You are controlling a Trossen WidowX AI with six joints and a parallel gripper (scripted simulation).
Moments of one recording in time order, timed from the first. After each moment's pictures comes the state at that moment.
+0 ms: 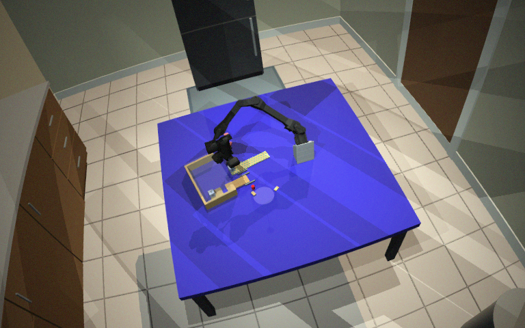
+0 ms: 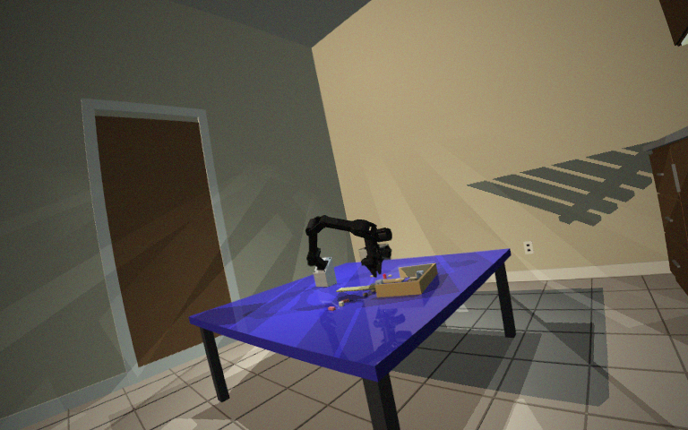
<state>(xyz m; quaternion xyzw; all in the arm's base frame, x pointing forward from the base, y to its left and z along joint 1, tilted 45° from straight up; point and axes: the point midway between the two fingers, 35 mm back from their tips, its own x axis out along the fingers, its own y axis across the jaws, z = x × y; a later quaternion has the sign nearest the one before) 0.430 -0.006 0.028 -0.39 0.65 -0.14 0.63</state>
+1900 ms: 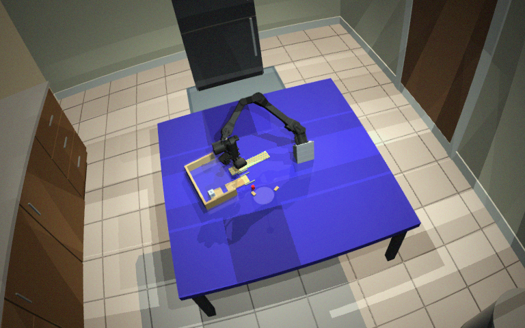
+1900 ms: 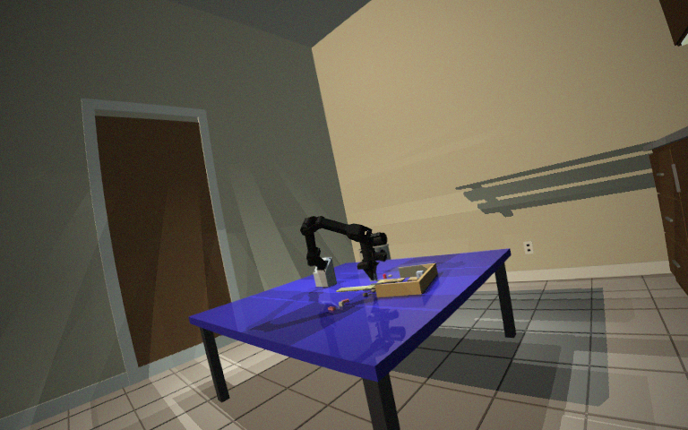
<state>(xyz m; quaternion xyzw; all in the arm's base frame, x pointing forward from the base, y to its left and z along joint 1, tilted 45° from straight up) 0.397 -0.016 0.009 -0.39 0.66 -0.13 0.63</state>
